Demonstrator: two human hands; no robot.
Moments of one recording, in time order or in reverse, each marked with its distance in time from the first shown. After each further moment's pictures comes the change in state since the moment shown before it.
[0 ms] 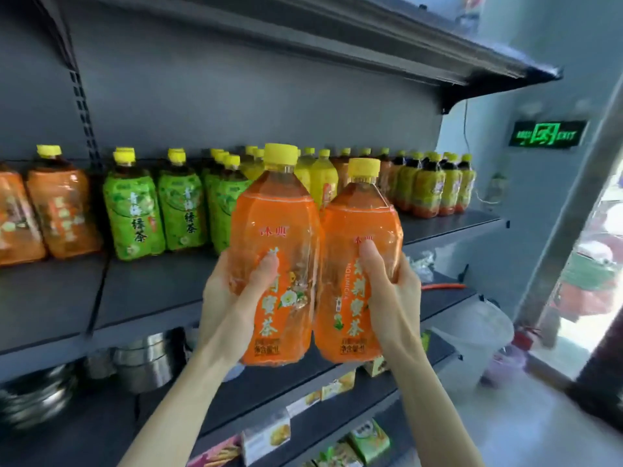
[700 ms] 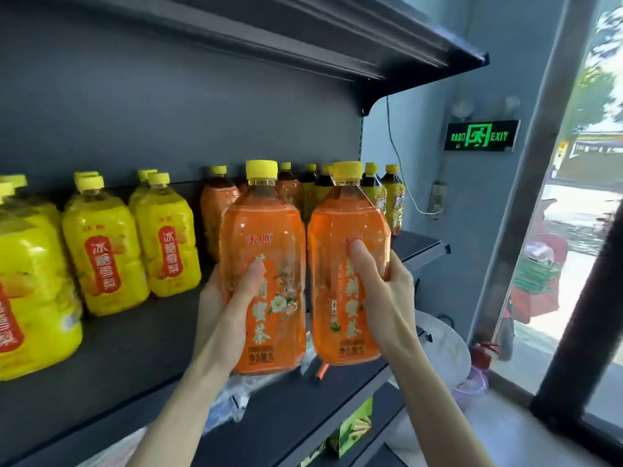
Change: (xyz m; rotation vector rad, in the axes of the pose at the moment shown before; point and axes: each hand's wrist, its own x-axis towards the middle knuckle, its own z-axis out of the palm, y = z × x) left_hand 0.201 -0.143 0.284 -0.095 -0.119 -0.011; right_hand 0.298 0.084 -0.183 -0.020 0.078 -0.050
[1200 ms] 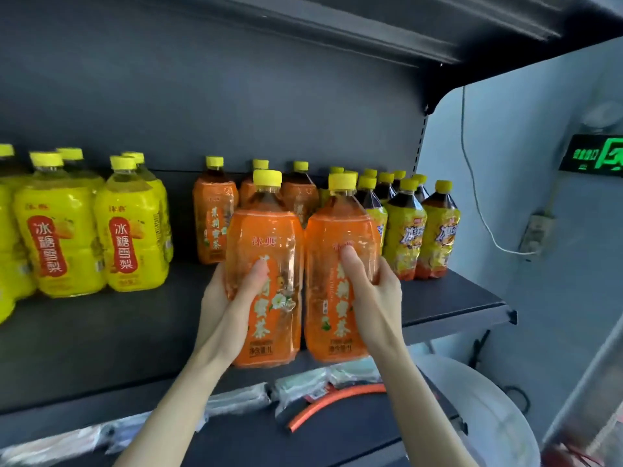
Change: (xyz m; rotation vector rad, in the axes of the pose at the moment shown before) left_hand 0.092 -0.090 0.109 0.199 0.340 -0.012; right_hand 0.182 0.085 -0.048 0.044 -0.300 0.029
